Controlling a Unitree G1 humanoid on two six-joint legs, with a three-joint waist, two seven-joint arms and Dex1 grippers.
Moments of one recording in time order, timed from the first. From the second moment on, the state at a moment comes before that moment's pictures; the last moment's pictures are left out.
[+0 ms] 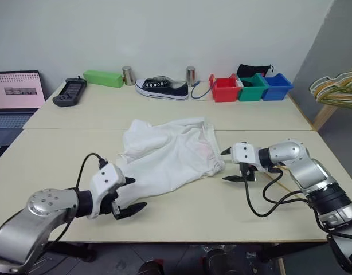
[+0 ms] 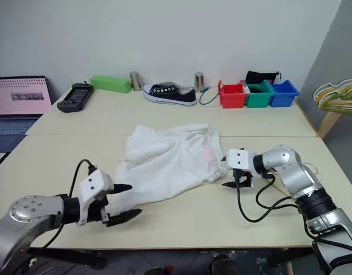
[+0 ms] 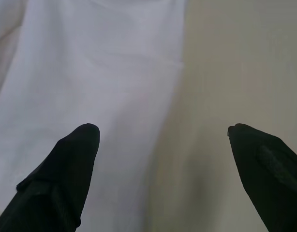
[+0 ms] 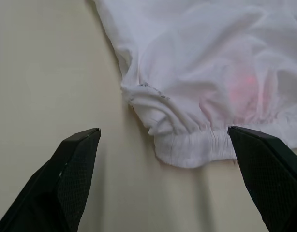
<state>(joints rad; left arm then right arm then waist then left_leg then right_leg) 0.13 0.95 0.10 -0.49 -0.42 0.58 -0.87 -0.65 -0.67 0.38 0.23 -0.05 0.02 1.17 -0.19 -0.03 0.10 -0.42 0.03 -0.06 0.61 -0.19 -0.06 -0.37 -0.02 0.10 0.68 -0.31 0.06</state>
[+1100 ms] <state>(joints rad) 0.01 0.87 -0.05 -0.09 -0.14 0.22 -0.91 -0.87 -0.44 0.45 0.81 -0.29 -0.35 1.05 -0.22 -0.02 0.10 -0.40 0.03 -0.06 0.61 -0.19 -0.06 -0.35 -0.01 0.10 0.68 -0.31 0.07</state>
